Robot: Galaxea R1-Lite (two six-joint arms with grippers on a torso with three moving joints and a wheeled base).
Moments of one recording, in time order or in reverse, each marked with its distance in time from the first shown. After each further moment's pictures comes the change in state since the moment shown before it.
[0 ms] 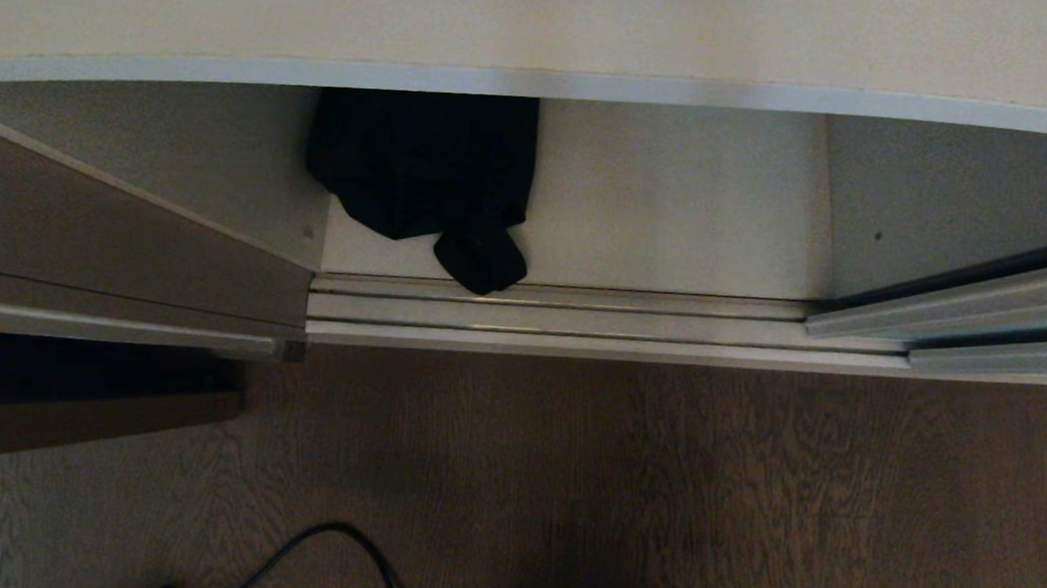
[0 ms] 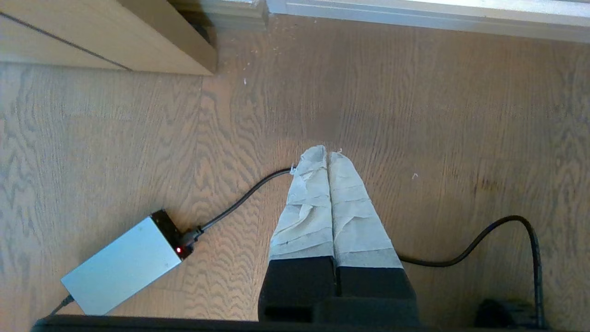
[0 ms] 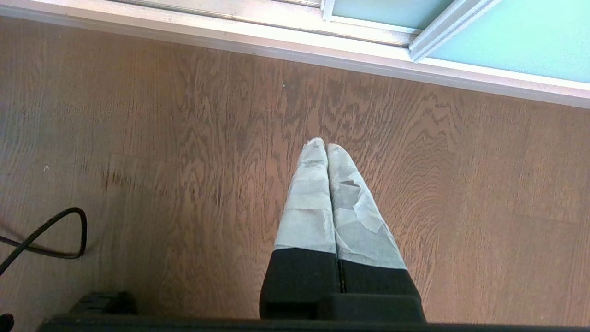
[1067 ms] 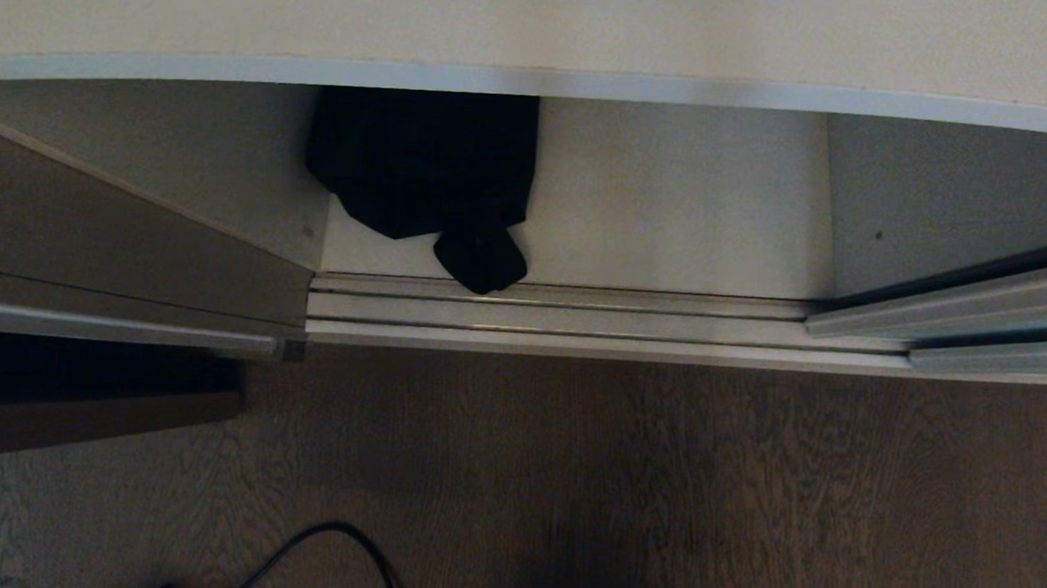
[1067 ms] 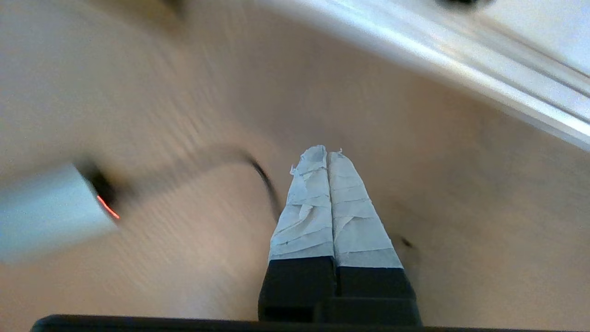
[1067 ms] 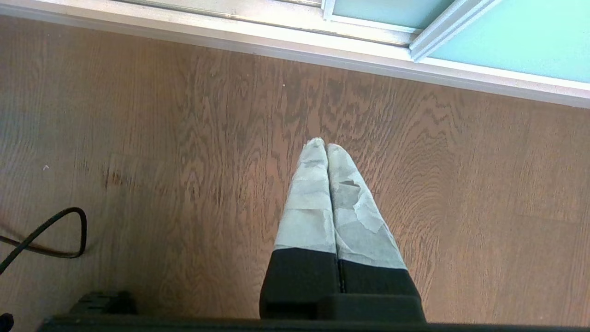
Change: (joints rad) left arm -0.004 0.507 -0.452 0.153 -0.045 -0.357; right arm 0.000 0.000 0.000 -0.001 0.000 0.000
